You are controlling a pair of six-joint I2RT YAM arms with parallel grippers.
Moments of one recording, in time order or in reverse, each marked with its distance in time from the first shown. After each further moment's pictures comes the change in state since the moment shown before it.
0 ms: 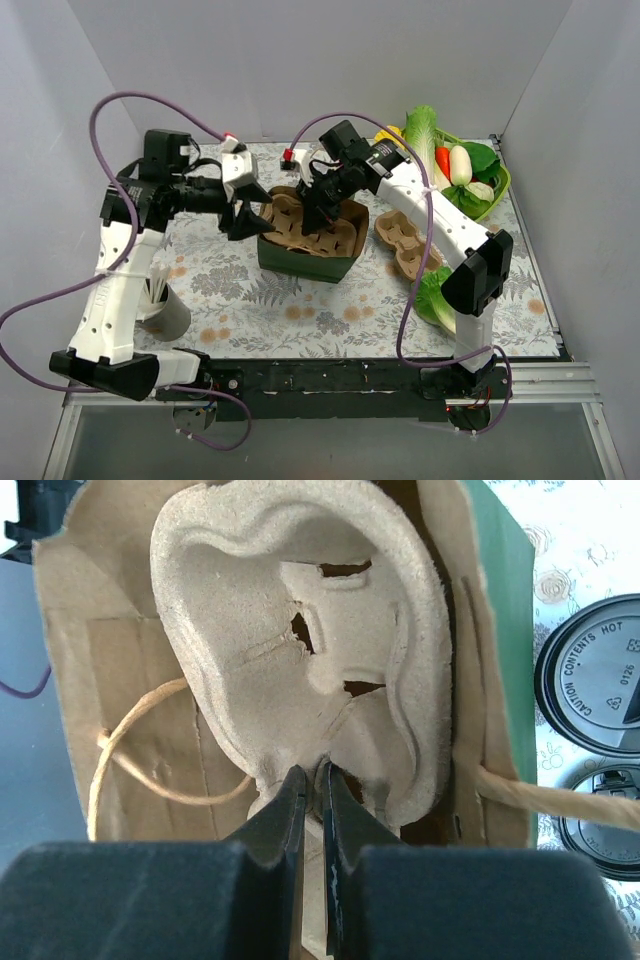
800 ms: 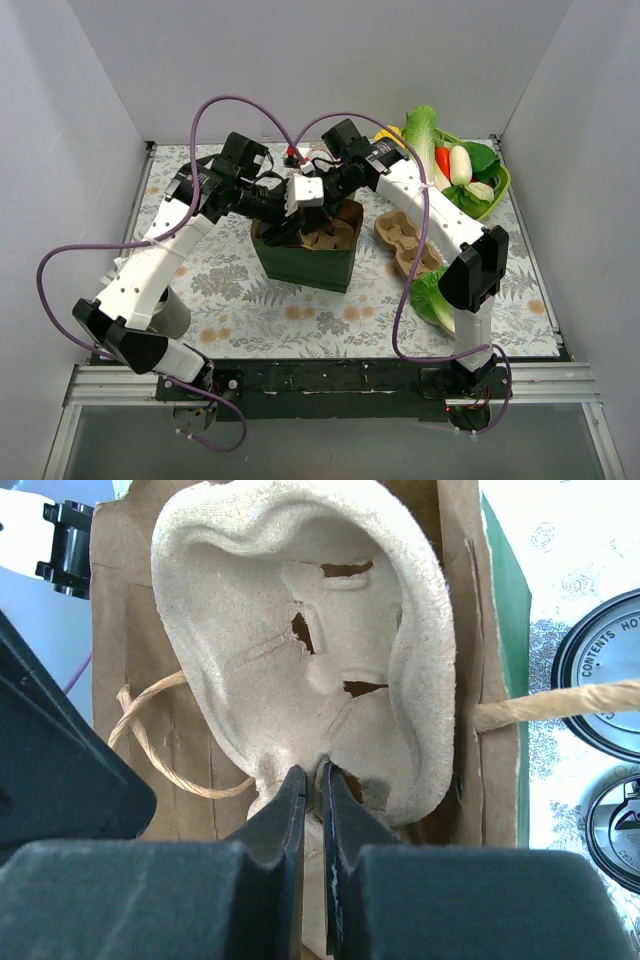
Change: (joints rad) left arm -0.356 0.140 -0.024 -0.023 -0.397 -0.006; right arm -0.041 0.047 0.000 0.016 -0.070 0.047
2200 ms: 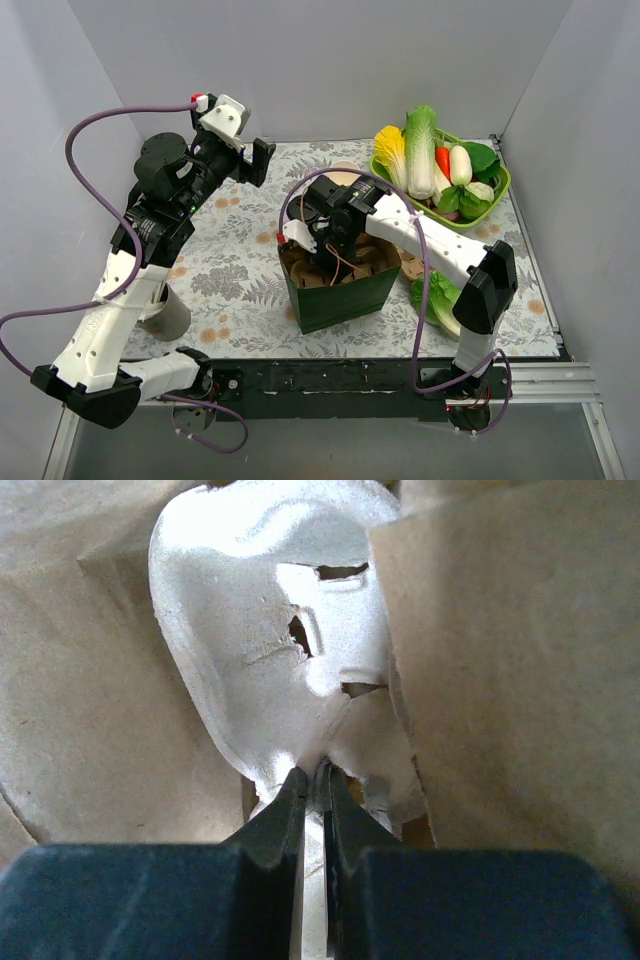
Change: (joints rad) left arm 0.085 -0.311 -0.213 0.828 -0.582 -0.522; right arm 0.202 -0.144 -0.274 -0.239 0.373 -0.338
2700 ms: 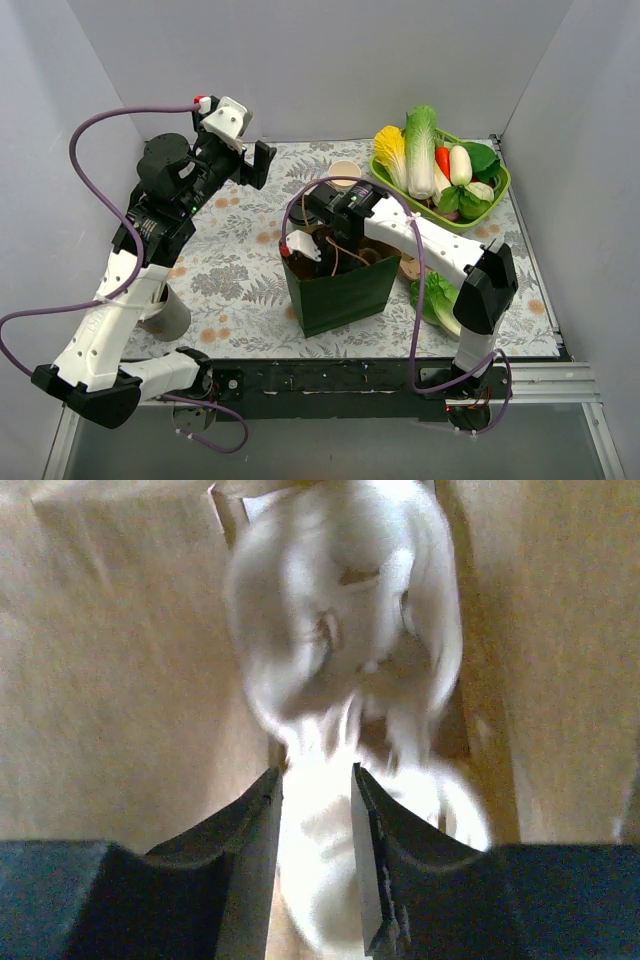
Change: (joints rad) left arm 0.005 0.000 -0.009 -0.012 -0.001 -0.003; right arm 0.009 -0.004 -0.061 -0.014 0.005 -0.117
